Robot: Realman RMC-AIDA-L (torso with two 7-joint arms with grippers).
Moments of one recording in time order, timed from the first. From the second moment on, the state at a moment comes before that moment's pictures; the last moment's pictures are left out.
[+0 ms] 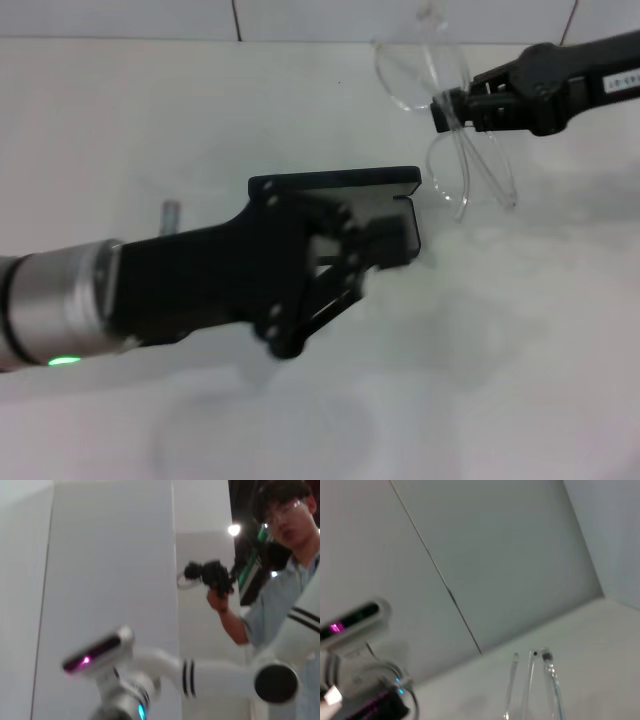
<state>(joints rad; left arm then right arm) -0.26 -2.00 1.68 0.86 0.88 1.64 -1.03 0.69 1.90 -1.09 -1.02 -1.71 -1.67 2.05</state>
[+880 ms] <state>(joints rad) -0.13 -2.05 1.29 1.07 1.41 1.67 -1.26 1.05 2.02 -1.44 -1.12 -2.34 -1.56 2.26</state>
